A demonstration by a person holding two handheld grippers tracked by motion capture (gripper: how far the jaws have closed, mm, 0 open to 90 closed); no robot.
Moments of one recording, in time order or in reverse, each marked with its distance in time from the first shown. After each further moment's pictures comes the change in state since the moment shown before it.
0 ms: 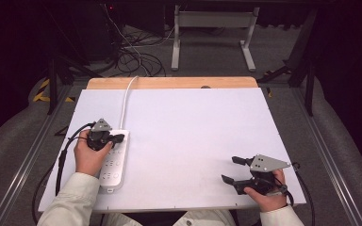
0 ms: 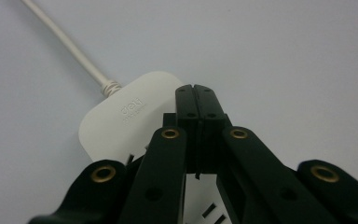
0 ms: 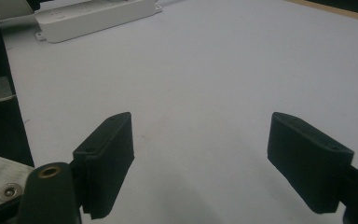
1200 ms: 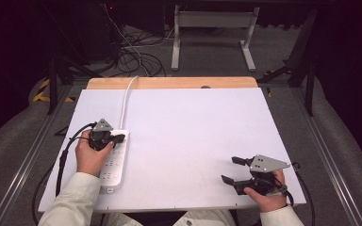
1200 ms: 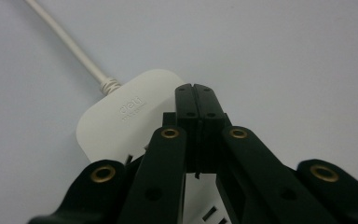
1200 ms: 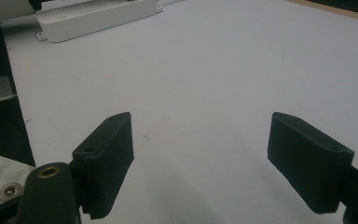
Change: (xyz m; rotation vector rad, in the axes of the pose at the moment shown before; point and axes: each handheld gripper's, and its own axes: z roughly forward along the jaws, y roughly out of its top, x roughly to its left) left arm -0.001 0.000 0.003 0.010 0.012 -0.003; right arm 0.001 0.000 0.000 0.000 0.002 -0.001
